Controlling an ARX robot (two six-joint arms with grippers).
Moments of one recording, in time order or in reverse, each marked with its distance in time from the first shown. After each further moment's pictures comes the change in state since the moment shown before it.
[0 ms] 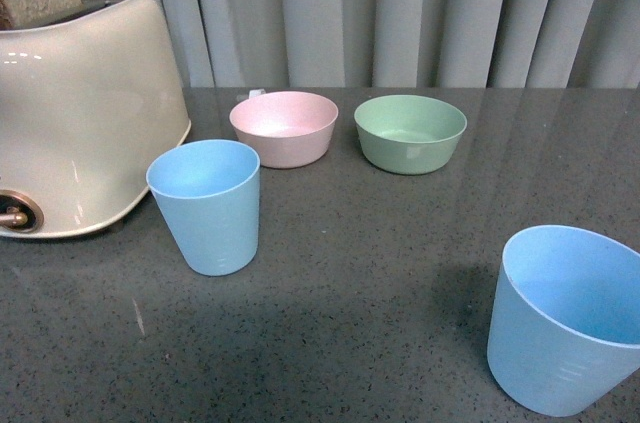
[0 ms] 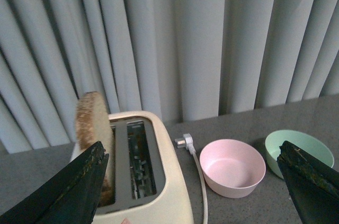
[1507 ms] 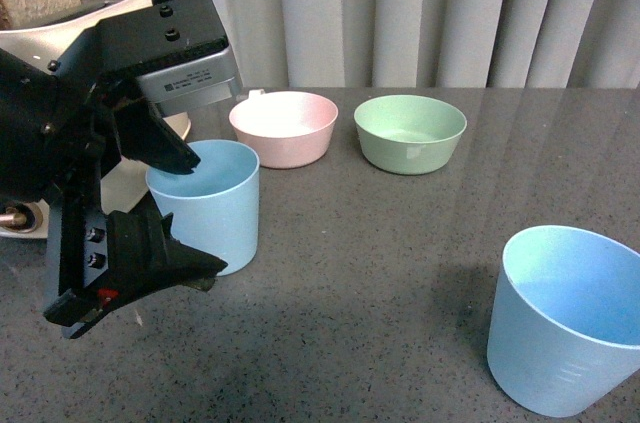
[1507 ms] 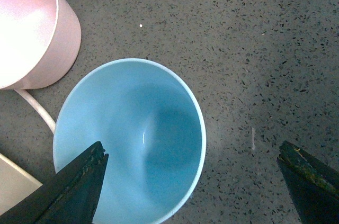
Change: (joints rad) left arm -0.227 0.462 0.289 -0.750 0.133 0.882; right arm 0.000 0.000 0.000 0.000 0.000 0.000
